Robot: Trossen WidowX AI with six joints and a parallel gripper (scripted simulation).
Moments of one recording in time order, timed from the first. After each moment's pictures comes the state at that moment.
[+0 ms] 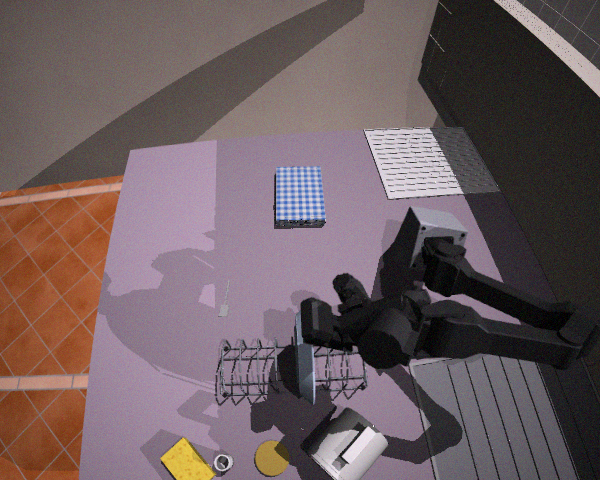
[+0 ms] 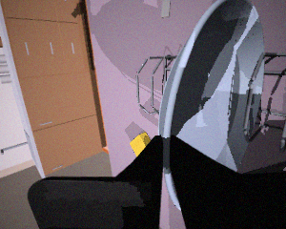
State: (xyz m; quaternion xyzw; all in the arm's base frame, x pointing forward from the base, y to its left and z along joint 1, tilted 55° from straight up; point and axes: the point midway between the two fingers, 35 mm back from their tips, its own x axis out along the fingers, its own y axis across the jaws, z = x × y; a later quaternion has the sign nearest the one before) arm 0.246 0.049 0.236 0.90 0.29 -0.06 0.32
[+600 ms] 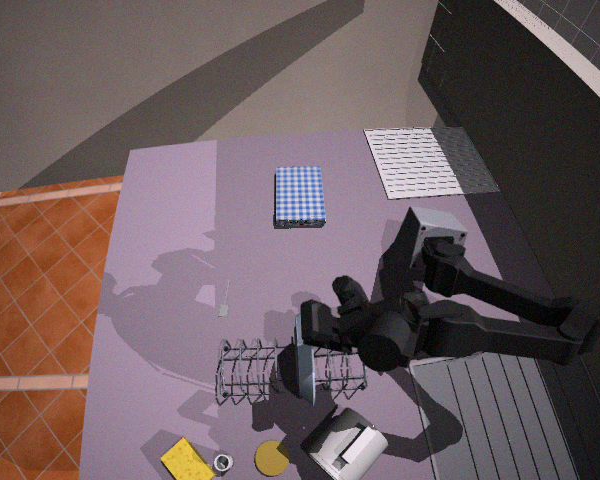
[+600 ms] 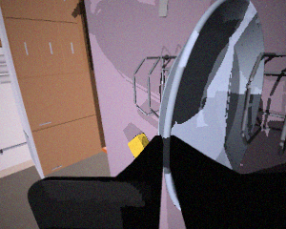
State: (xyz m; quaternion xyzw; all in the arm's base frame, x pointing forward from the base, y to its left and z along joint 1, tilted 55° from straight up) arm 0.247 0.055 0.231 0.90 0.29 -0.06 0.32
